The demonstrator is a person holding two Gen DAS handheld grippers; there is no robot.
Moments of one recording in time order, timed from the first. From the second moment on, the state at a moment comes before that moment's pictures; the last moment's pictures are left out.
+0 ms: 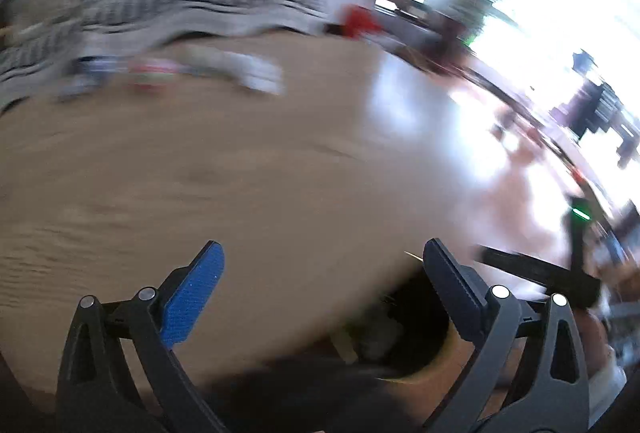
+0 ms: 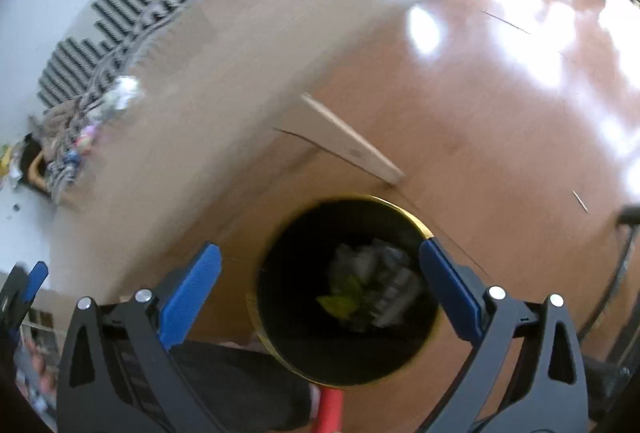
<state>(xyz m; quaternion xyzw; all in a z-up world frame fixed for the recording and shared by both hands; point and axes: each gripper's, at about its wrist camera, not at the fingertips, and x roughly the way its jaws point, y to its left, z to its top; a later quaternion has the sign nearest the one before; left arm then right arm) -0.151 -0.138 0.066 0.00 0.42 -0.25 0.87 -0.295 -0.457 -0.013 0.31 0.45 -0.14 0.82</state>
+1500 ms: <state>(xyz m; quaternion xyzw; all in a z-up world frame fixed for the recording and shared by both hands) 0.209 0.003 0.009 0.16 0.46 -0.13 0.87 0.132 -0.280 -0.005 -0.01 0.46 0.04 0.89</state>
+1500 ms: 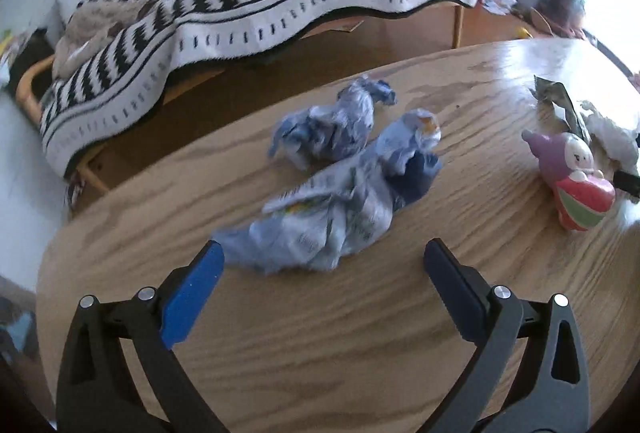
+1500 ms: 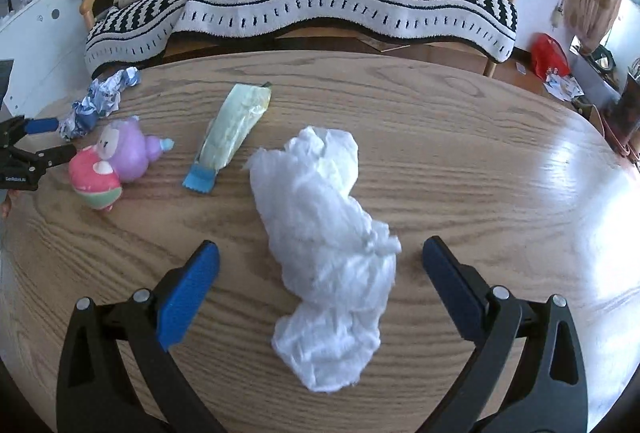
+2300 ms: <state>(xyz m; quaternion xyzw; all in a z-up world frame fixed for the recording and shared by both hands) 0.138 -0.001 0.070 0.08 0.47 -0.13 0.87 0.071 -0.290 0.037 0.06 0.40 0.07 0.91</state>
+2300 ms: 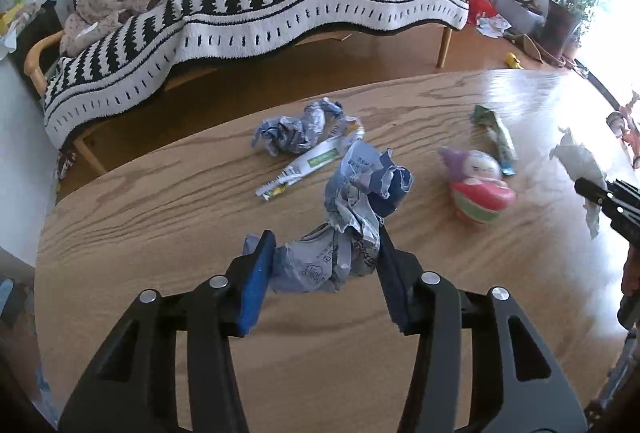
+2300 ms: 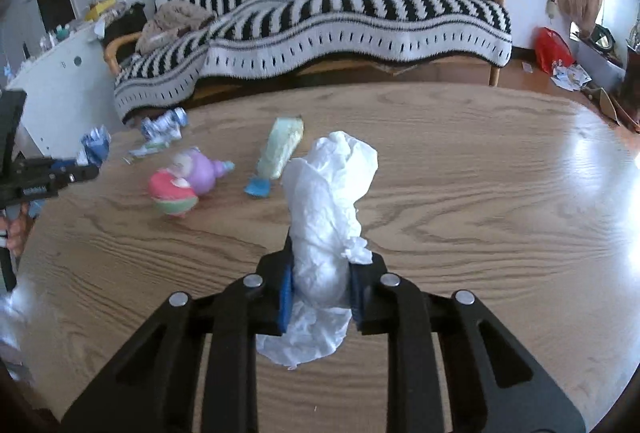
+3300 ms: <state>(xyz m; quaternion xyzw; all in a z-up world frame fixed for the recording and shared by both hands) -0.067 -0.151 0.103 0.03 0.46 -0.30 0.84 -0.153 -0.333 0.135 0.12 0.33 0.05 0.93</state>
